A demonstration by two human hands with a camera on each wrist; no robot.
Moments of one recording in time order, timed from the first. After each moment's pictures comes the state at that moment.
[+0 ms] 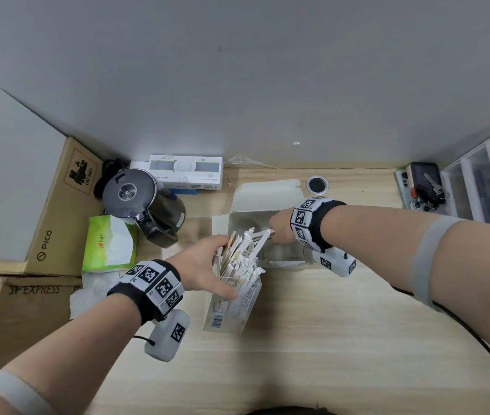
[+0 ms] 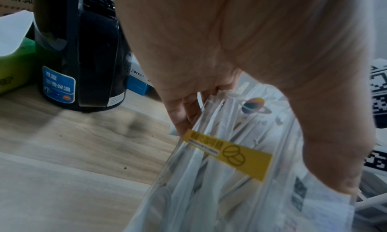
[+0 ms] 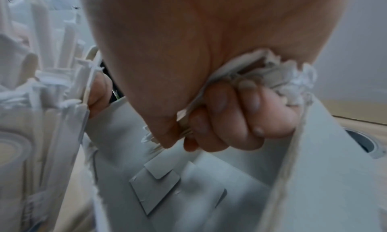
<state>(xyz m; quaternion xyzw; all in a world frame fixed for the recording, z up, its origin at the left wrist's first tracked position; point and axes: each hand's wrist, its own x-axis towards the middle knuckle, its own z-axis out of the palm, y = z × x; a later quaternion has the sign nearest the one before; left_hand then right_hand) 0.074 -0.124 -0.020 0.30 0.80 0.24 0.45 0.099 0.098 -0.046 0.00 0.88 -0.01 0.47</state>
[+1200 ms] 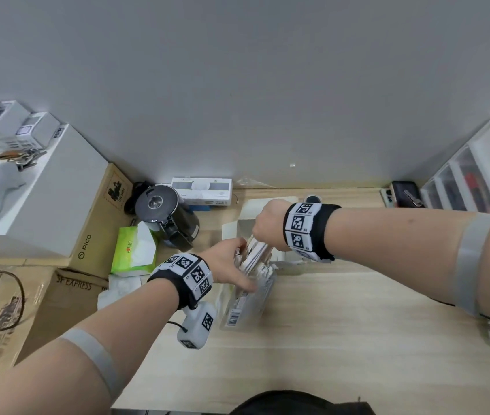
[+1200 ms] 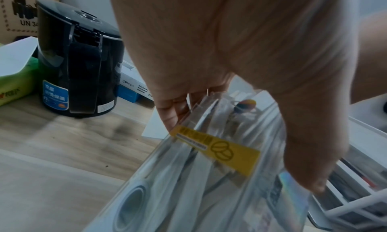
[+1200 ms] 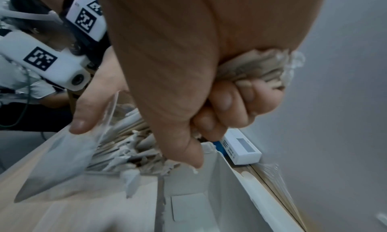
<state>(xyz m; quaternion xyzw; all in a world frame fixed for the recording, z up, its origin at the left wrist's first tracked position) 0.110 -0.109 0.013 0.28 0.84 0.19 0.42 0.141 0.052 0.075 -0.24 0.88 0.27 0.30</state>
